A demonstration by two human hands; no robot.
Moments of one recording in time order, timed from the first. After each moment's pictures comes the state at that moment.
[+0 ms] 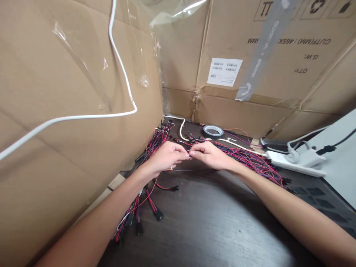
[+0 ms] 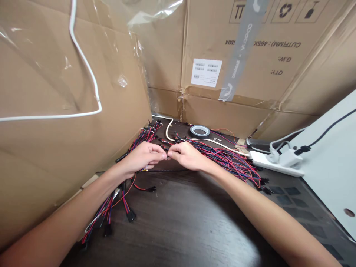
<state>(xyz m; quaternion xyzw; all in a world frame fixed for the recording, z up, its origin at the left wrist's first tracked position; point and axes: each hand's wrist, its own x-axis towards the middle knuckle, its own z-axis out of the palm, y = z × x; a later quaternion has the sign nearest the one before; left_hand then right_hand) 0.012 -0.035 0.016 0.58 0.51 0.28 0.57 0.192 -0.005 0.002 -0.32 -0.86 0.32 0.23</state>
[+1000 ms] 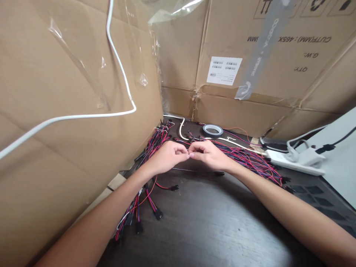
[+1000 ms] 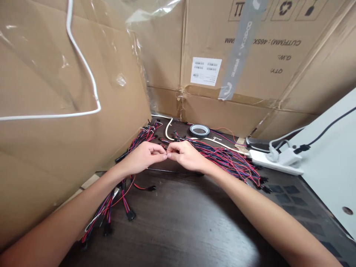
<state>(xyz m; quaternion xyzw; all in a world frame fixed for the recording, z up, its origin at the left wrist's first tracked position) 0.010 -0.032 0.013 0.76 0.48 0.25 0.36 0.191 -0.007 -0.001 -0.32 -0.85 0.32 0.27</state>
